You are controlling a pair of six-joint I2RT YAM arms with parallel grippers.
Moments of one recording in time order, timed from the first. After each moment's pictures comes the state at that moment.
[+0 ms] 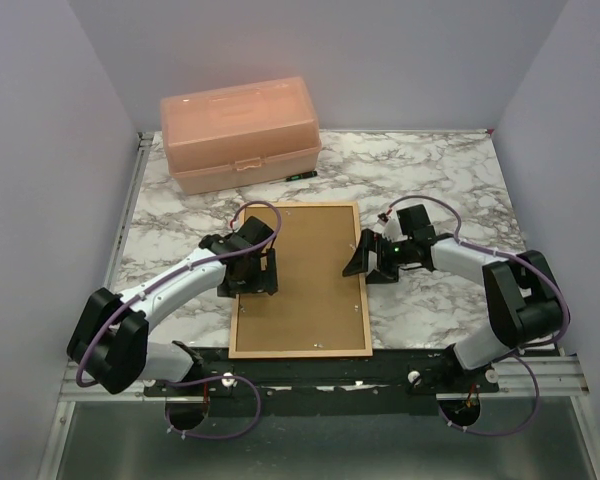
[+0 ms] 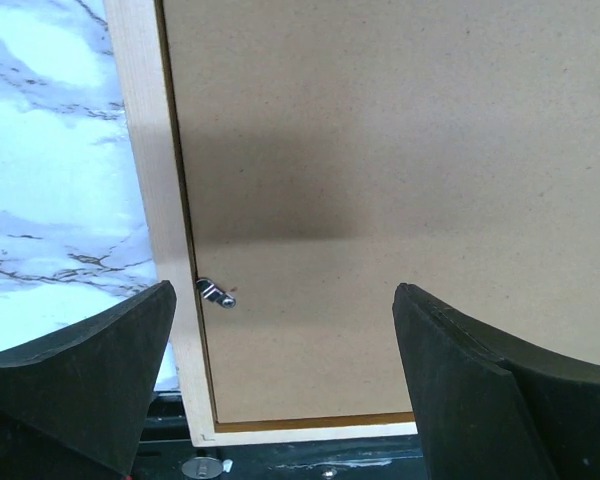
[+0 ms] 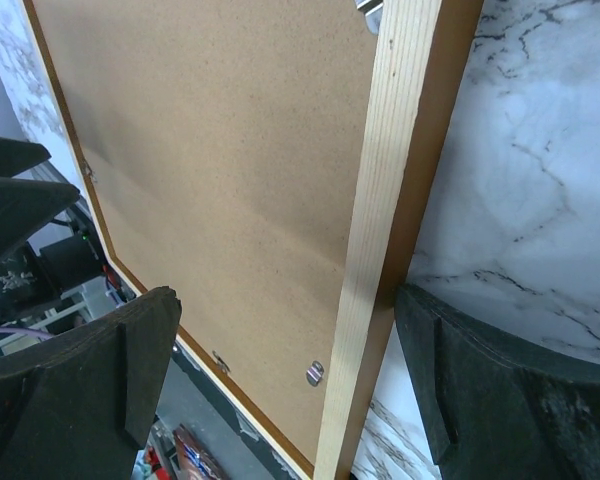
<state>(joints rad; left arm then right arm) -0.62 1.32 0.85 -0.78 -0.10 -0.69 0.32 1.56 0.72 -0.18 -0.66 0.50</state>
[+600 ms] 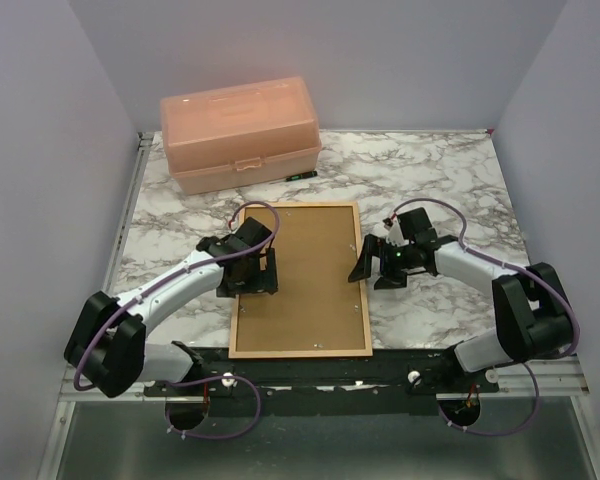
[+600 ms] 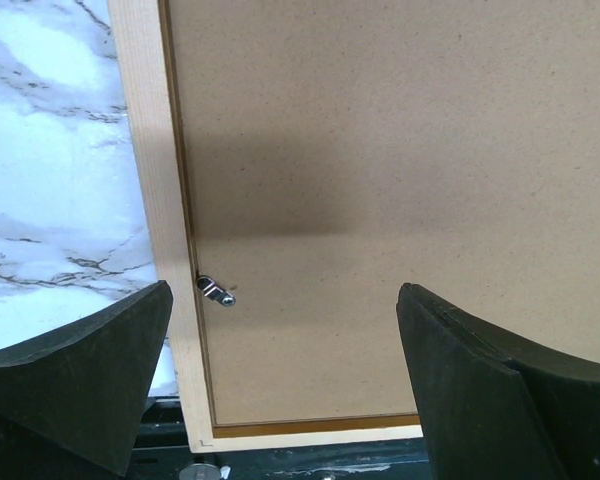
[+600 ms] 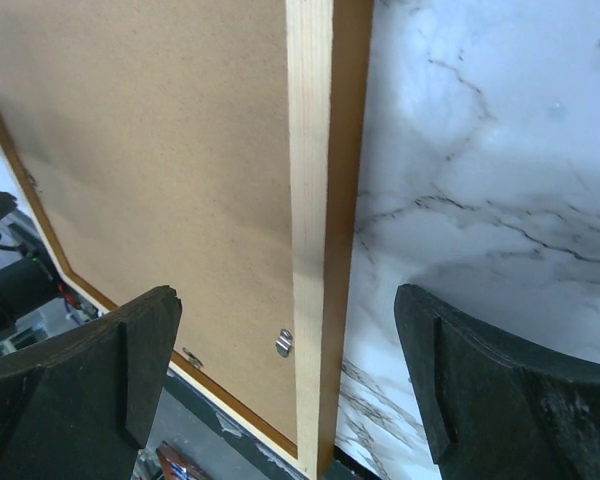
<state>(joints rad) -0.62 1.31 0.83 -0.77 -0.11 -0.69 0.34 1.48 0.71 -0.30 -0.54 0.50</state>
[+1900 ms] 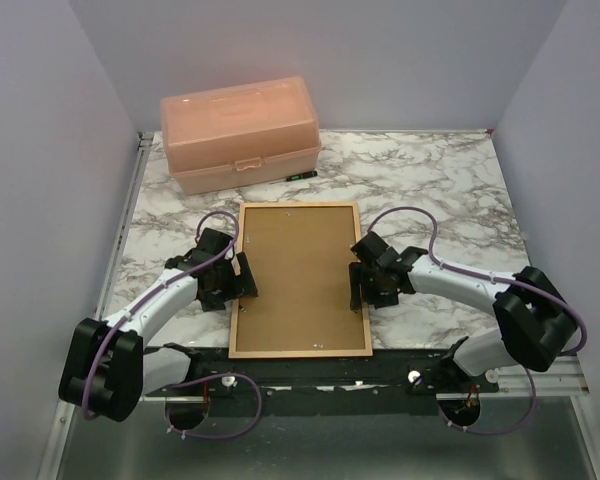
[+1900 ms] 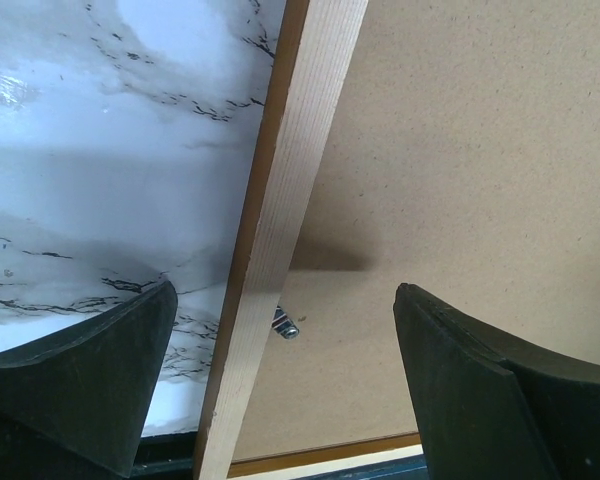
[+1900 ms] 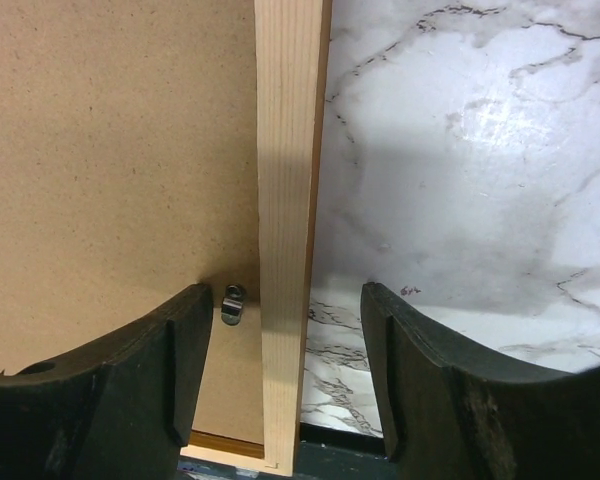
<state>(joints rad) -0.33 1.17 0.58 -0.58 0.11 -0.67 0.74 1.44 0.75 -0.56 0.04 0.68</state>
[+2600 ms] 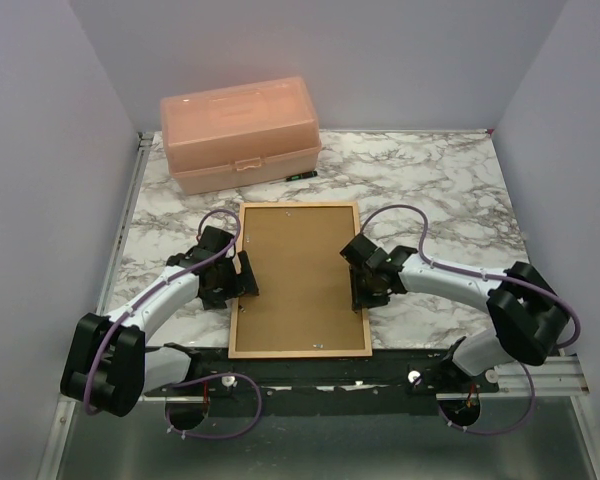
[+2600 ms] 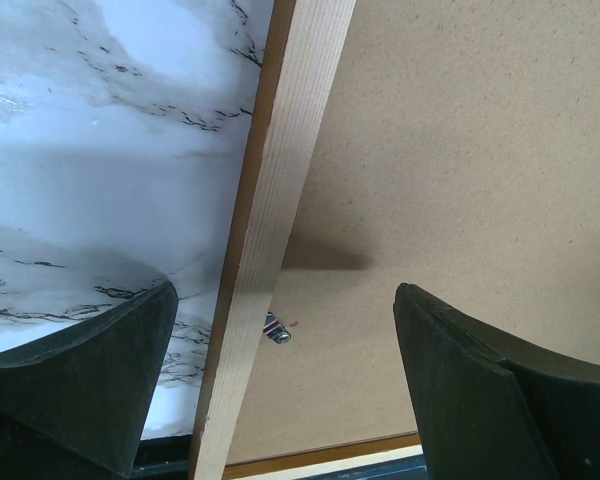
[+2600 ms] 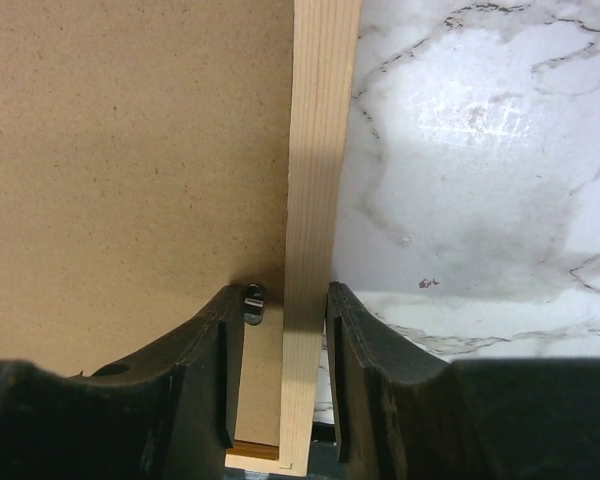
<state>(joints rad) -0.33 1.20 0.59 -0.57 0.11 -0.67 0.81 1.49 0.81 -0.61 0.11 0.73</state>
